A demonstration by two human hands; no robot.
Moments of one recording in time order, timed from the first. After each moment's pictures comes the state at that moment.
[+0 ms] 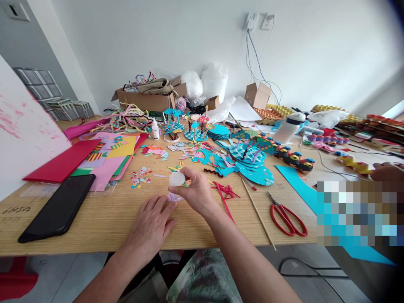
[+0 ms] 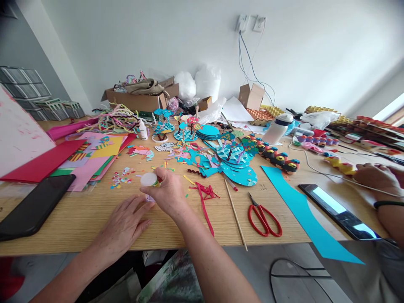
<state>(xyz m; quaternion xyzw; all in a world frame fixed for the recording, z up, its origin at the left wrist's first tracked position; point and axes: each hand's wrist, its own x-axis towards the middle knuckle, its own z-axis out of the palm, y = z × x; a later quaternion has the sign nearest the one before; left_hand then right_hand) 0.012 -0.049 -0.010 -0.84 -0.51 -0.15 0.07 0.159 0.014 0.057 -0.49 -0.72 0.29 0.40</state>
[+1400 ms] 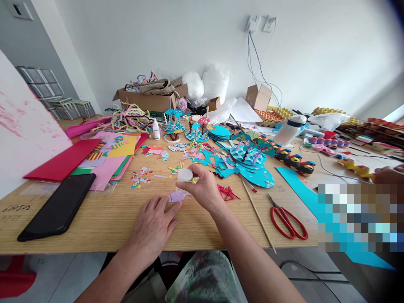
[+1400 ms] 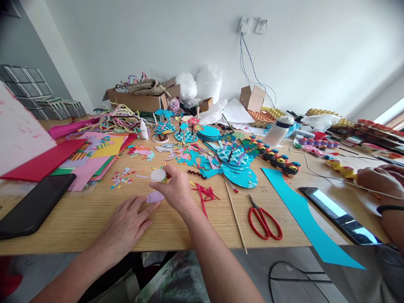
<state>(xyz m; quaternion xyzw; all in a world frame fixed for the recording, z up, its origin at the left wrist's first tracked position) 0.021 -0.049 -0.004 -0.83 -0.54 -0.12 0.06 0.170 0.025 0.051 -0.48 -0.71 0.29 0.42</state>
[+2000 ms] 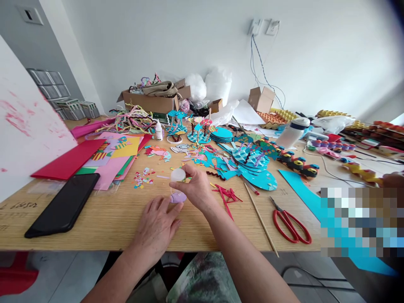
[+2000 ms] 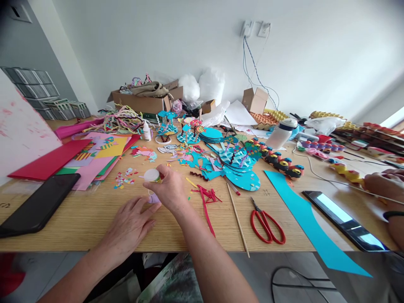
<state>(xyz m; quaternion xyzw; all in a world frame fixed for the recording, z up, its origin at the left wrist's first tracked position) 0.026 -0.050 -0.002 -0.82 -0.56 -0.11 0.04 0.150 0.030 0.055 -0.50 -0.72 0.28 0.39</state>
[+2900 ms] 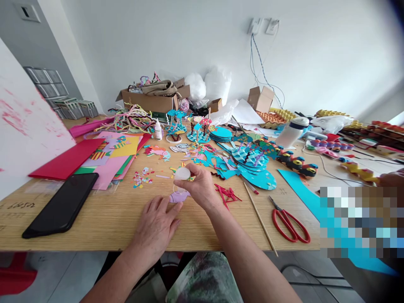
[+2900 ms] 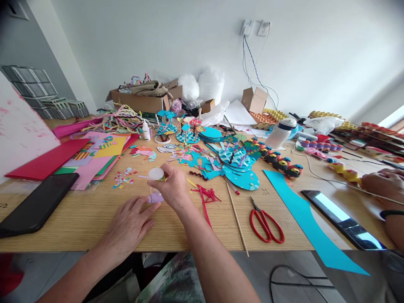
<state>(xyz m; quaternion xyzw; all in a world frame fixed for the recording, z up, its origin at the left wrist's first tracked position) 0.025 -0.050 -0.005 -0.82 -0.56 -0.12 0.05 0.162 0.033 0.051 -0.50 -0.70 0.29 0.42</state>
